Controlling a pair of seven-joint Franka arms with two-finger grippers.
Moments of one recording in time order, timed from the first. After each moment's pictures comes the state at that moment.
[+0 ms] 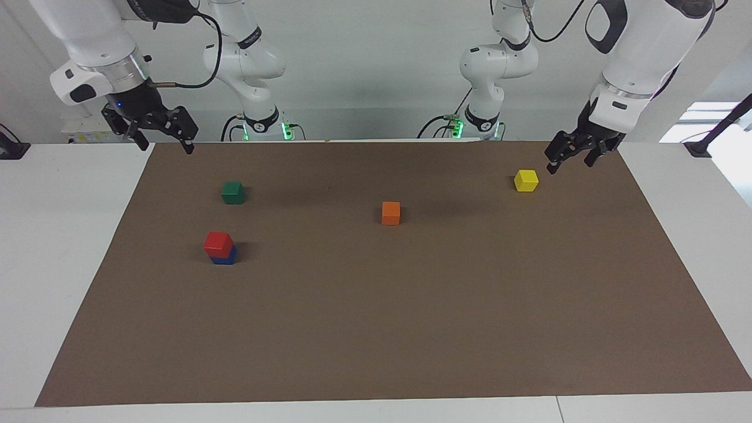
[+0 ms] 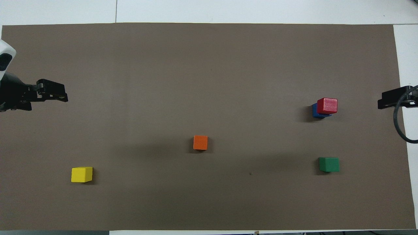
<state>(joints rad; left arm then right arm) 0.05 -0.04 -0.14 -1.66 -0.03 1.65 -0.23 -0.03 -0.05 -0.02 -1.59 -0.01 1.52 0.07</state>
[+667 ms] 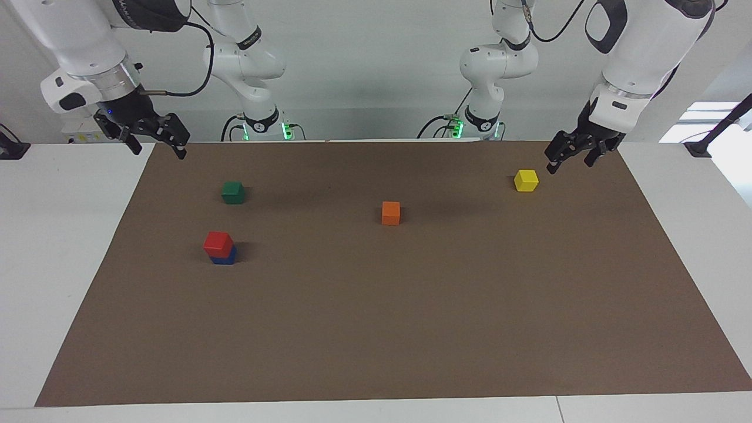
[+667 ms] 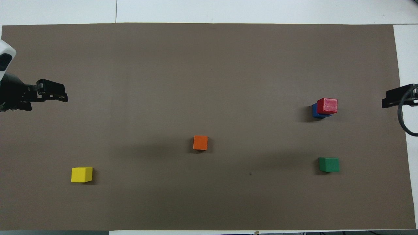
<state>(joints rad) 0.05 -0.04 -0.14 -1.66 -0.03 1.65 -0.23 -0.06 -0.04 -0.02 -1.60 -0.01 1.52 0.07</state>
